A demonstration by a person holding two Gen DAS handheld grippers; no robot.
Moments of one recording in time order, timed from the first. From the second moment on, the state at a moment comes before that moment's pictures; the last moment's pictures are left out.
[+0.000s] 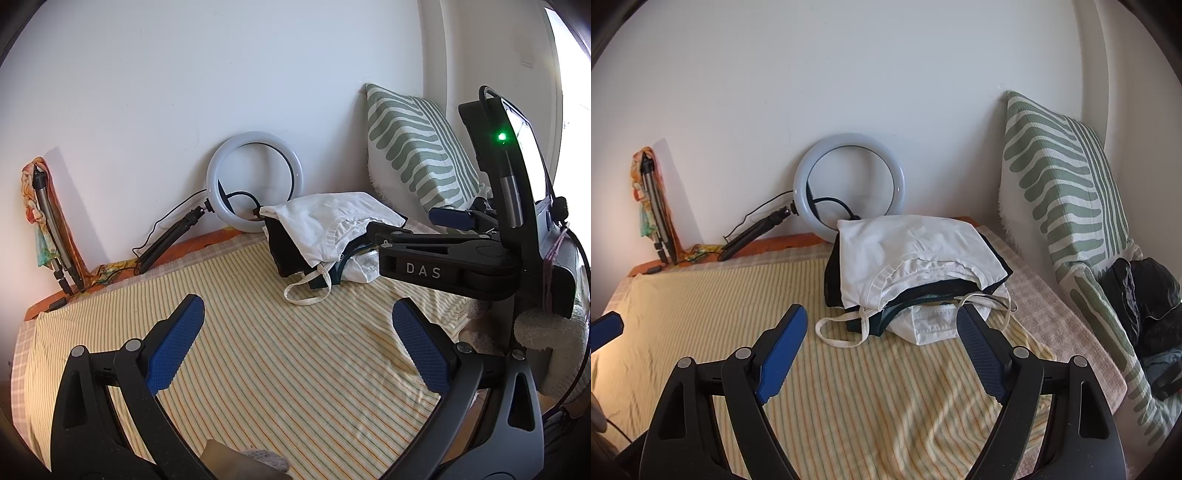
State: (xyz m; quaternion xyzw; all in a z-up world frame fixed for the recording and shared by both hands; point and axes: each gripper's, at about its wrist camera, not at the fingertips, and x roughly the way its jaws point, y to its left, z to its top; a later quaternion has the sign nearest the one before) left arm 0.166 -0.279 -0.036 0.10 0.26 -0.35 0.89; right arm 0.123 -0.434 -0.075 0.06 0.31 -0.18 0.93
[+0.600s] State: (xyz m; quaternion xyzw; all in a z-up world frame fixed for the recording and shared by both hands) left arm 0.167 -0.278 -0.037 0.10 0.26 -0.35 0.90; right arm 0.123 -0.433 -0.075 0.06 0.31 -0.18 0.93
